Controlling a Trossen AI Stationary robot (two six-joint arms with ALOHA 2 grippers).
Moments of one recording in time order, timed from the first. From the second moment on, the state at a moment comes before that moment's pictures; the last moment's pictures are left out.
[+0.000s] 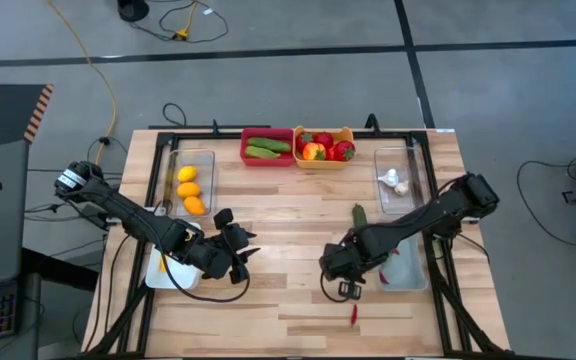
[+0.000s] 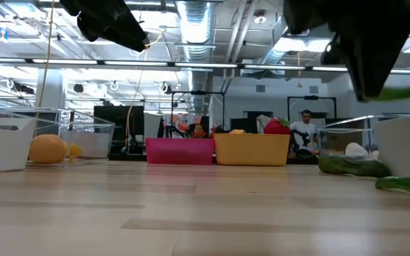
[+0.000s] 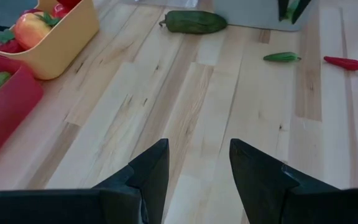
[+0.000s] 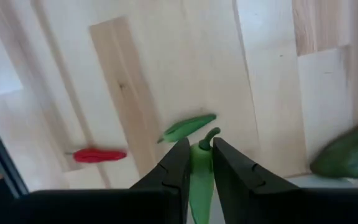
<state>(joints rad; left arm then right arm) -0.48 1.36 0.97 -0.45 -0.63 -0.53 0.41 1.72 1.34 -1.06 -0.03 0.65</state>
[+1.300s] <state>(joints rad) -0.48 1.36 0.97 -0.45 -0.64 -0.53 0.68 1.72 1.35 -1.57 0.01 0.76</state>
